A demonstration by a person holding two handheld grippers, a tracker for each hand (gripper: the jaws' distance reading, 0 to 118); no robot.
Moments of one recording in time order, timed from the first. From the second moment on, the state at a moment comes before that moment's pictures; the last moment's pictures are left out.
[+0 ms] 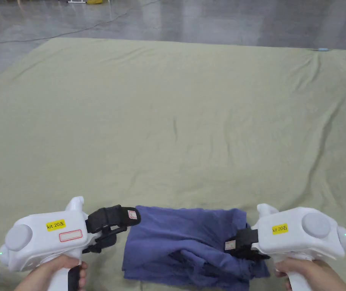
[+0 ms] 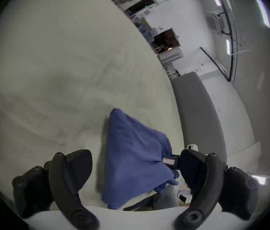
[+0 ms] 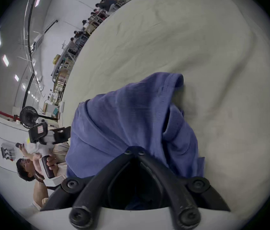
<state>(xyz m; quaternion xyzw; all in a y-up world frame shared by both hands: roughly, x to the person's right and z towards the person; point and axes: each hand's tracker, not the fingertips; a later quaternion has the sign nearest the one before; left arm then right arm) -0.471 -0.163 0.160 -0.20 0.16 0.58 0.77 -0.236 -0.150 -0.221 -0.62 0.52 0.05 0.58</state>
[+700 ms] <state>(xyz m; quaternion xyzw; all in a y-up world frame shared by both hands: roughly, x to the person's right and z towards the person) -0.486 -0.152 0.133 -0.23 0.15 0.51 0.82 -0.255 -0.106 -0.191 -0.52 0.54 0.13 0.65</state>
